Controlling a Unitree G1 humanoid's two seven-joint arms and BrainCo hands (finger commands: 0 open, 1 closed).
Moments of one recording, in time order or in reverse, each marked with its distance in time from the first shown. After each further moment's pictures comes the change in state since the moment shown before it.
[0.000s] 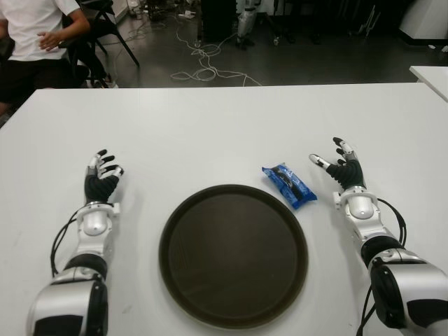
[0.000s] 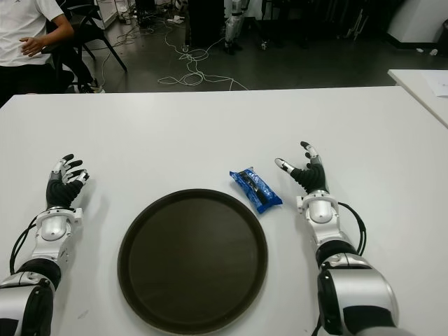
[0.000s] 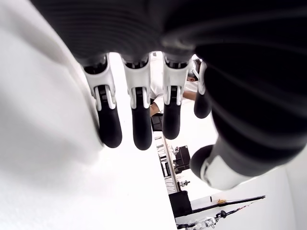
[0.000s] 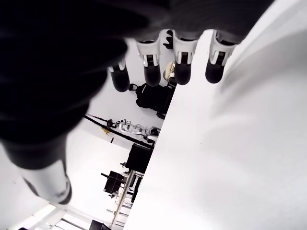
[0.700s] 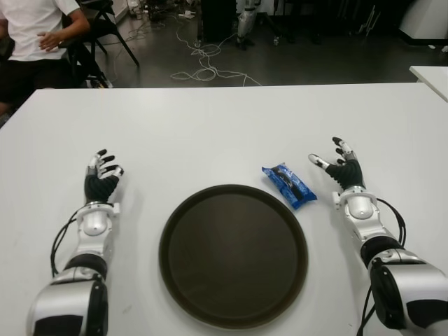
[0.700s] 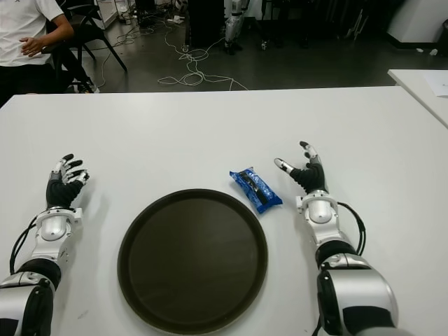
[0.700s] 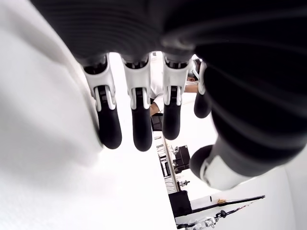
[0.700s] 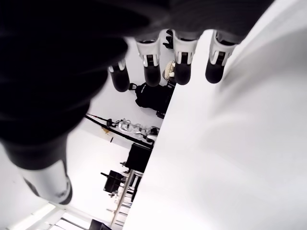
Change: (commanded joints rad) left arm 0.000 -0.010 0.008 -0.001 -0.015 -0.007 -0.017; right arm 0.026 0.011 0.034 -0.045 -0.023 -0.058 -0.026
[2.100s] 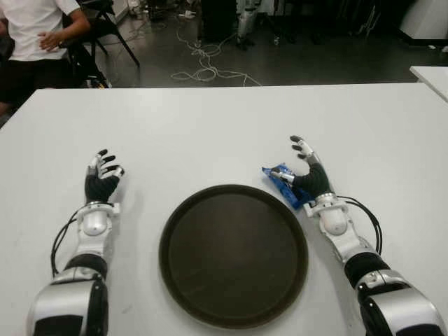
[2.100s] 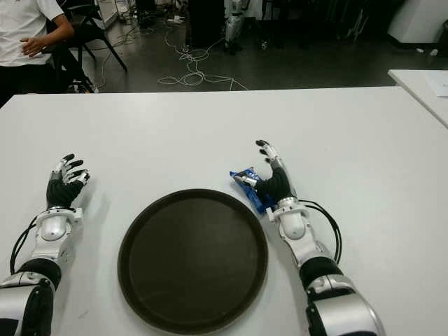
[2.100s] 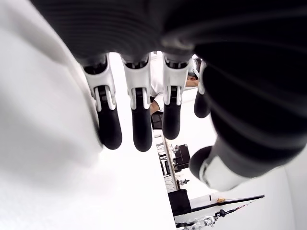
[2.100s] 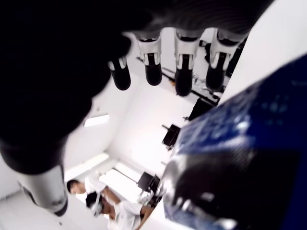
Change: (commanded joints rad) left arm -0.001 -0.004 -0.002 0.001 0.005 -0.004 0.002; right arm 0.173 0.044 0.183 -0.292 -0.161 -0.041 -0.031
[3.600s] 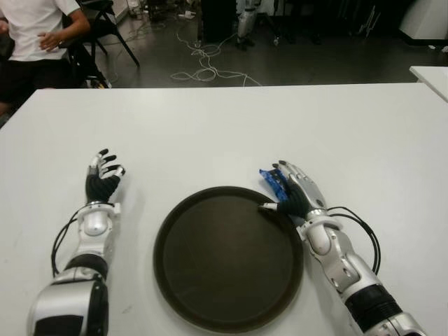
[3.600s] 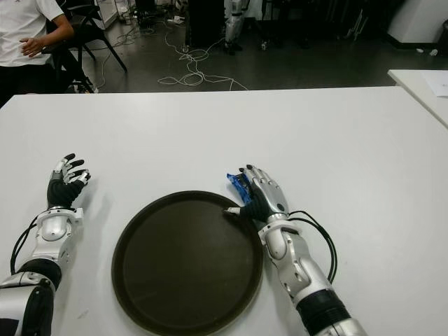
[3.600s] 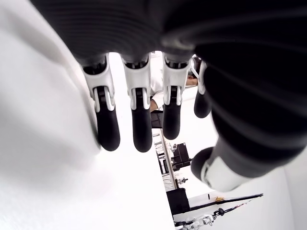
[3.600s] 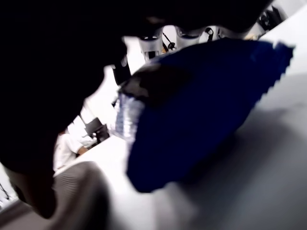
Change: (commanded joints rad) left arm 0.003 0.000 -0.003 0.001 0.002 -0.008 0.001; right arm 0.256 -0.043 0.214 -0.656 -0.399 0.721 0.040
